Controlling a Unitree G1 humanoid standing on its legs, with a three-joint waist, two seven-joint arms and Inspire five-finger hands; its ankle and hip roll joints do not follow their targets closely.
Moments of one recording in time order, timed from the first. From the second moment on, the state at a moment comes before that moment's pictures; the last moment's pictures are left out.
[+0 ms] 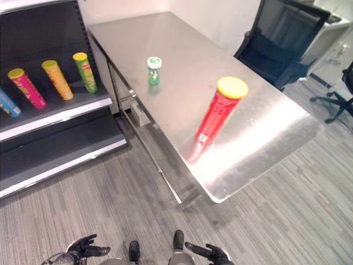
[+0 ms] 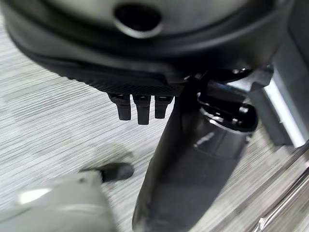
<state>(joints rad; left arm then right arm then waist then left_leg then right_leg) 0.00 0.27 -0.15 1.16 -0.27 -0.04 0.01 -0.04 -0.25 0.16 1.17 0.24 0.01 -0.05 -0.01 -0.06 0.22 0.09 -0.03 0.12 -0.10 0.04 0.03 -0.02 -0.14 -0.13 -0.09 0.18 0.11</state>
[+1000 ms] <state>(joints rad) 0.12 0.25 -0.15 1.02 -0.19 -0.03 -0.03 -0.07 -0.91 -0.24 -0.05 0.52 -0.19 -0.08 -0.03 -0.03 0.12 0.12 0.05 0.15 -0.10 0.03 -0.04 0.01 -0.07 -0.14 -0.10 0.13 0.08</state>
